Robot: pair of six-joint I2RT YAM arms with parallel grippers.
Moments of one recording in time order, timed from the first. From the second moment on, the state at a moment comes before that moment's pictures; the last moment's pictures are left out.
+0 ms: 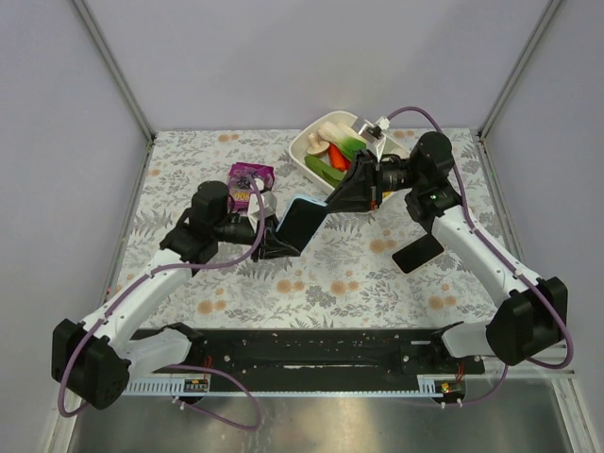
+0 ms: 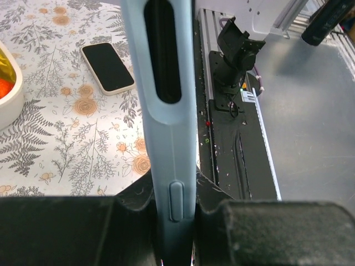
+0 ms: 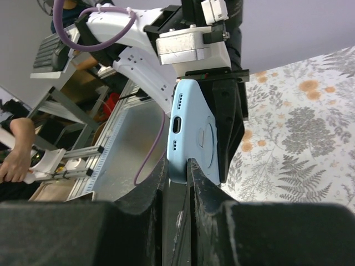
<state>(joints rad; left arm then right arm) -0.48 1.08 0.85 -0.11 1.12 0.09 0.41 1.36 1.19 0.41 -1.35 0.70</state>
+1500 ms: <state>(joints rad) -0.59 1.08 0.91 -0.36 0.90 0.33 0.49 1.28 1.31 -0.29 -1.20 0.18</state>
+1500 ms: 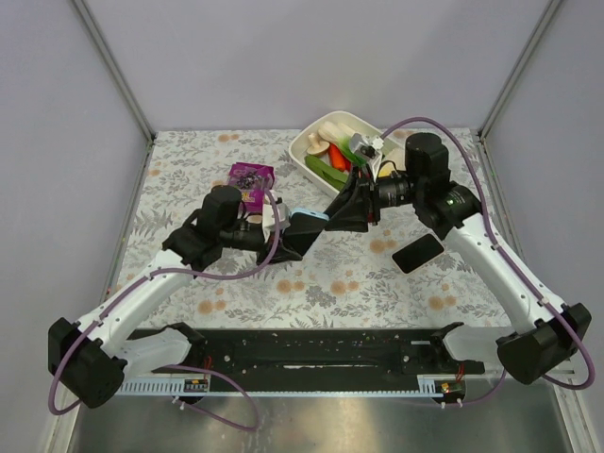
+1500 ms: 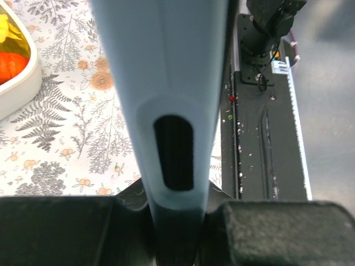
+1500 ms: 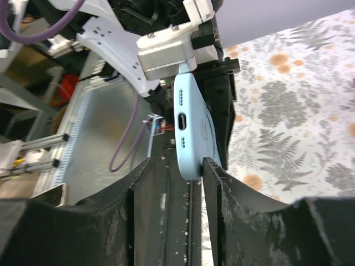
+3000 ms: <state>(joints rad) -0.56 1.08 0.84 -0.17 1.07 0.11 0.50 1.30 1.33 -0.23 -1.17 0.22</state>
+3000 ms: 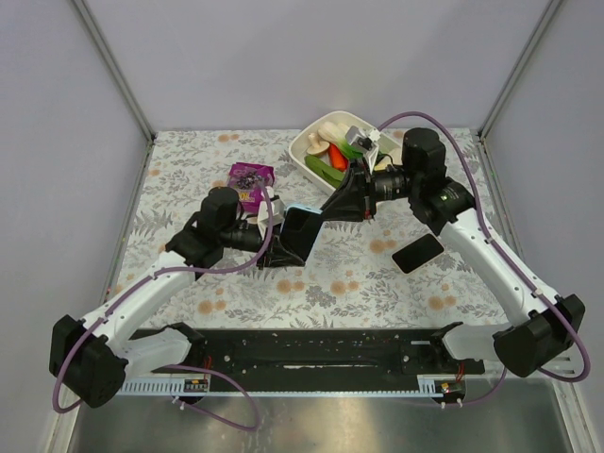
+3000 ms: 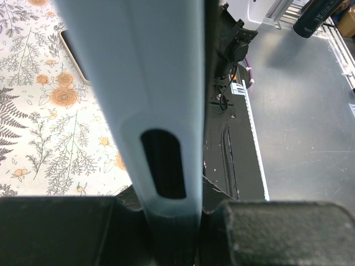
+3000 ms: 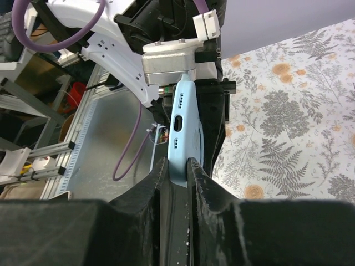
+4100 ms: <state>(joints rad) -0.75 1.01 1.01 -0.65 0.57 0.53 0.48 1.50 1.15 0.77 -1.56 1.09</state>
